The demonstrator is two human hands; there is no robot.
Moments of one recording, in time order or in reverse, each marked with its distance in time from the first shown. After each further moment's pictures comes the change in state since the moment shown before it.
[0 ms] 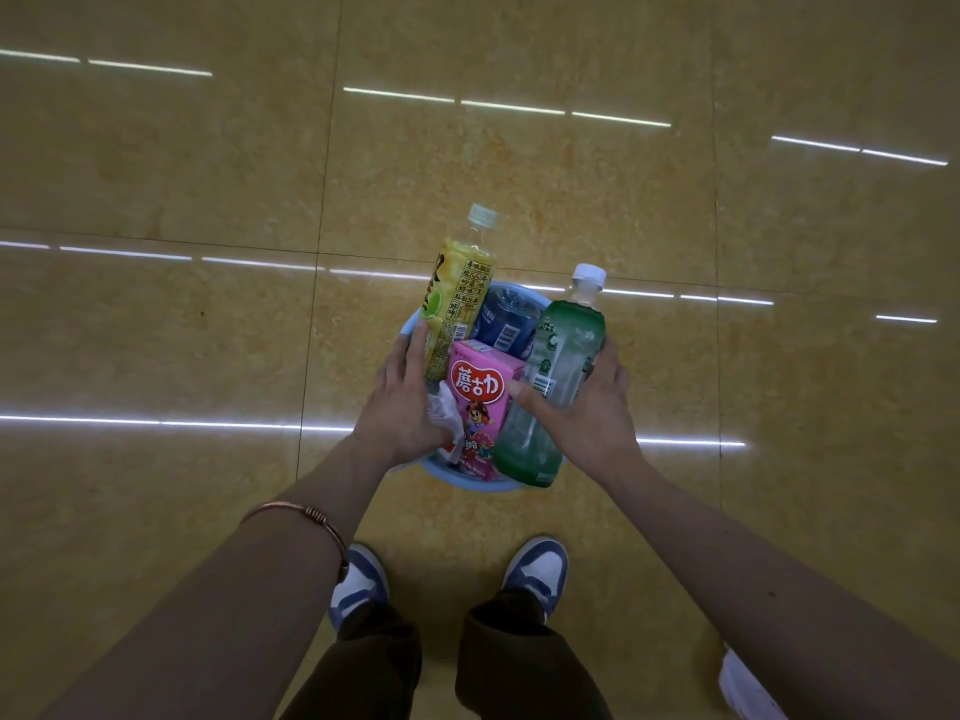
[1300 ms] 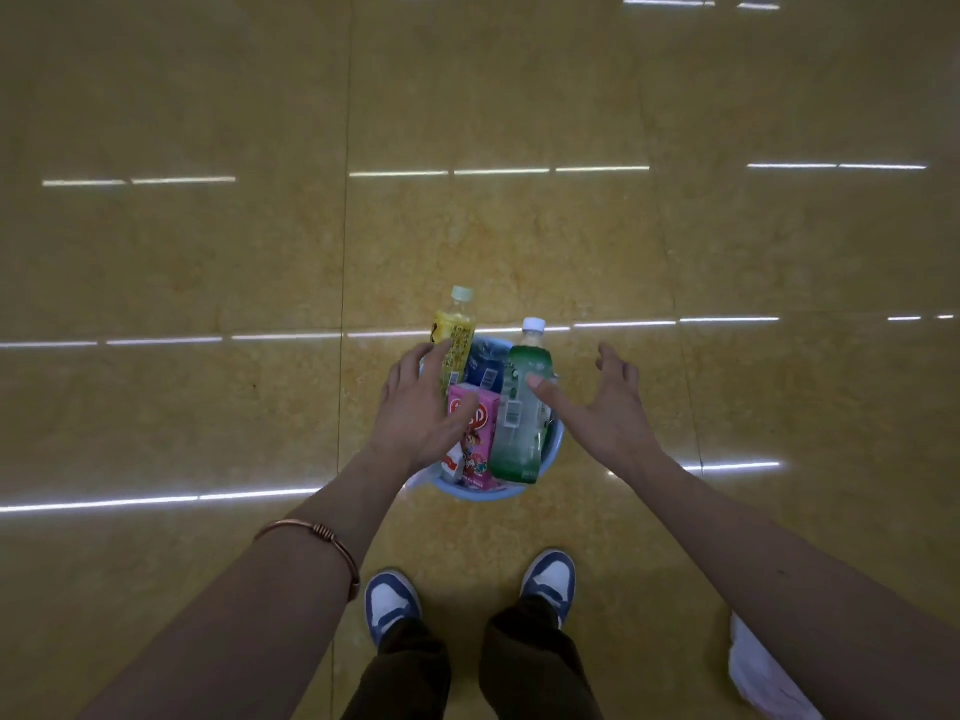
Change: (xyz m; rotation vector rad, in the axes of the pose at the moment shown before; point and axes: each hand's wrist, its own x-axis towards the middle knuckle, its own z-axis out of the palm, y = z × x) left_hand -0.083 0.105 -0.081 0.047 0.199 0.156; right_hand -0.064 -0.040 -0.093 0.079 0.051 -0.023
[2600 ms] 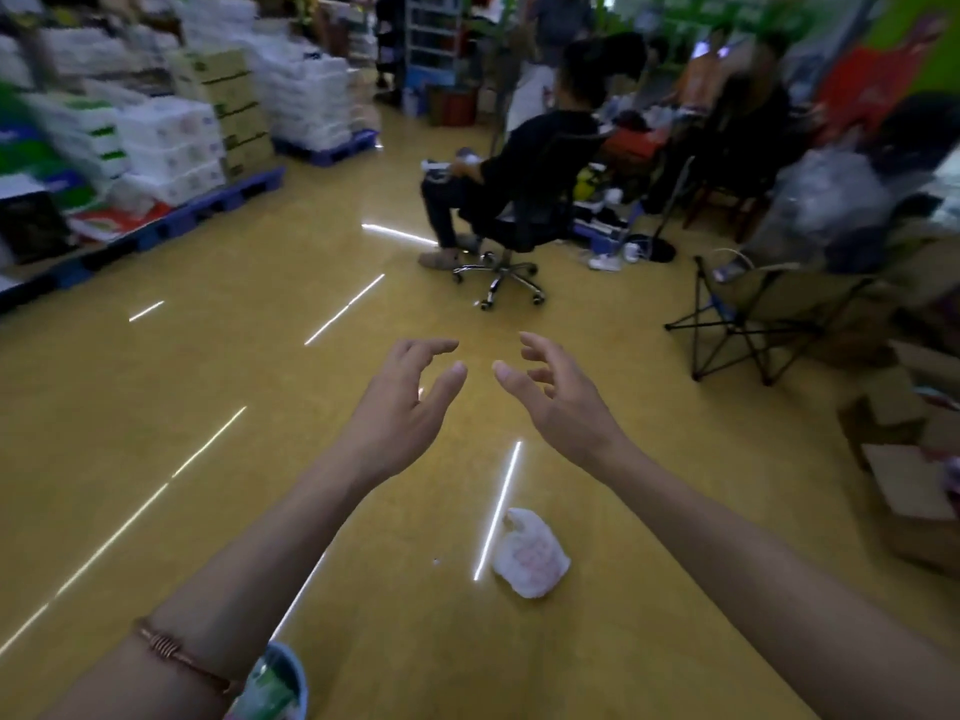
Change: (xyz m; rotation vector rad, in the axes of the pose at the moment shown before) left_hand -0.324 0.483 -0.123 -0.148 -0.523 1.226; right_hand -0.489 -0.013 -0.335 0.485 1.049 0.055
